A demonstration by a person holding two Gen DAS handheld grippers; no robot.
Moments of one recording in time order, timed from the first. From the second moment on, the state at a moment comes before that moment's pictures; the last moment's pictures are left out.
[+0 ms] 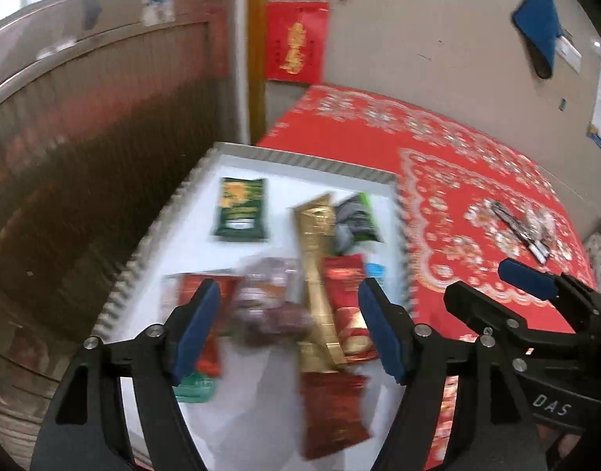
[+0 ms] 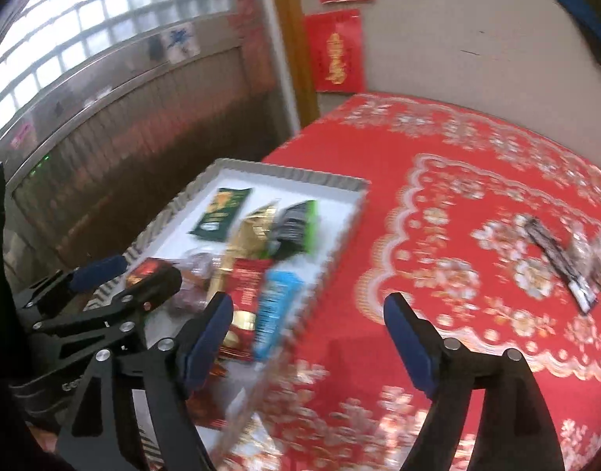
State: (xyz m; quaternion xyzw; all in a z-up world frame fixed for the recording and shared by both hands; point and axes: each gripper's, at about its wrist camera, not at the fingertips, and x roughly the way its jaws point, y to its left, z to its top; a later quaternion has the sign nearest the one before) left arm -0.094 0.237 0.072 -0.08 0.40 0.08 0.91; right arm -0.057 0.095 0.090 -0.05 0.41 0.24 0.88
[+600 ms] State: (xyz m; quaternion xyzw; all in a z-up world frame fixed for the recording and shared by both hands) left arm 0.010 0.072 0.068 -0.06 0.47 -0.03 0.88; right arm 0.024 -0.130 0.085 0.03 0.43 0.08 0.90
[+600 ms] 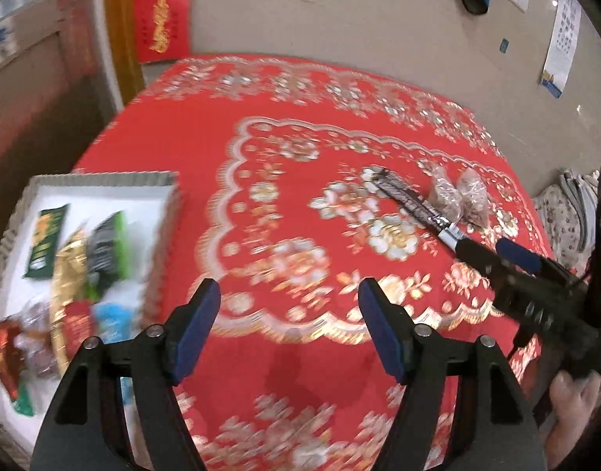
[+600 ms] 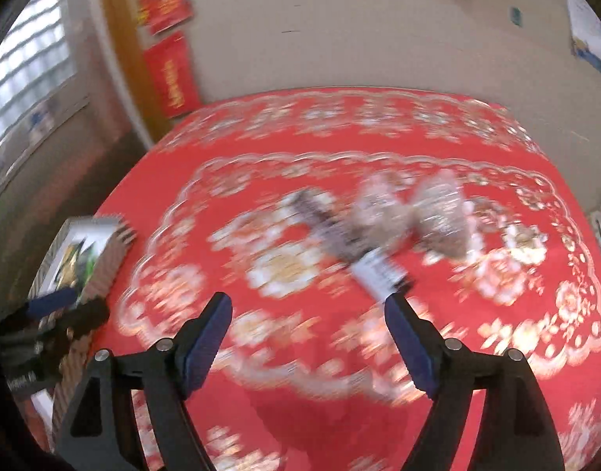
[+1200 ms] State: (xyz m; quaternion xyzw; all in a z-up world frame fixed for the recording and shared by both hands) left arm 0.091 0.042 0.043 -0.08 0.51 -0.01 0.86; right arm 0.056 -0.137 0.044 0.08 0.51 0.22 0.83
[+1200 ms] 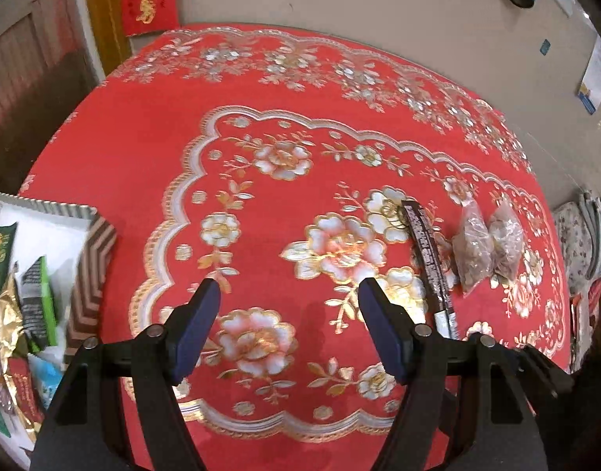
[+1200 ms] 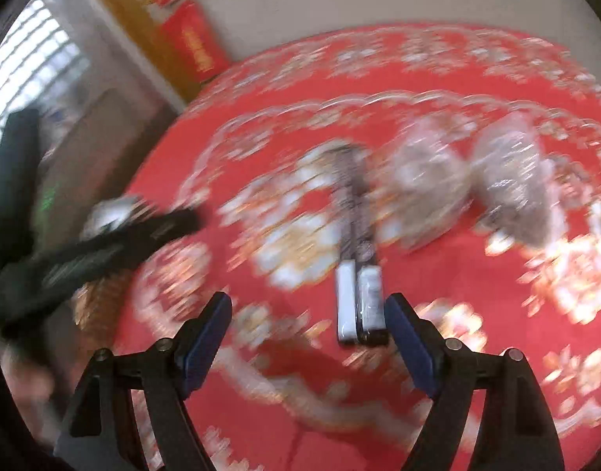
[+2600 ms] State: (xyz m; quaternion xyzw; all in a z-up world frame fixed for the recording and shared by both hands) left arm 0.107 -0.028 0.019 0.02 0.52 -0.07 0.85; right arm 0.146 -0.185 0.033 0.03 0.49 0.04 0.87
